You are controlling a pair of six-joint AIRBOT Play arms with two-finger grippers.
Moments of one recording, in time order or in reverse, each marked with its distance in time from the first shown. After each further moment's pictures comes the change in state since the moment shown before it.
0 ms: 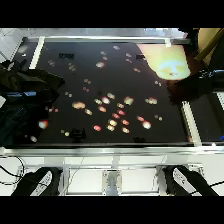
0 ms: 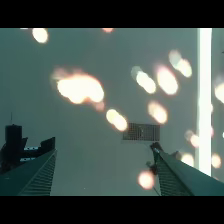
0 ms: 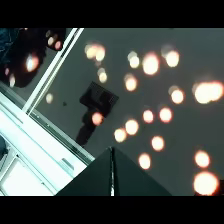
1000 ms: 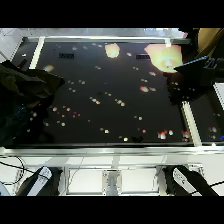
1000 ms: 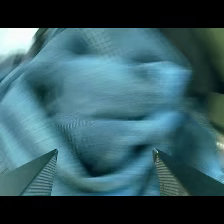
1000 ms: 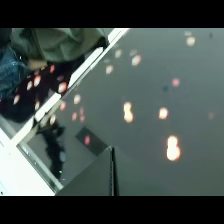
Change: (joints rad) left arm 0.648 -0.110 0.014 0.570 0.256 -0.169; right arm 0.000 0.000 0.002 0.125 -0.174 -0.151
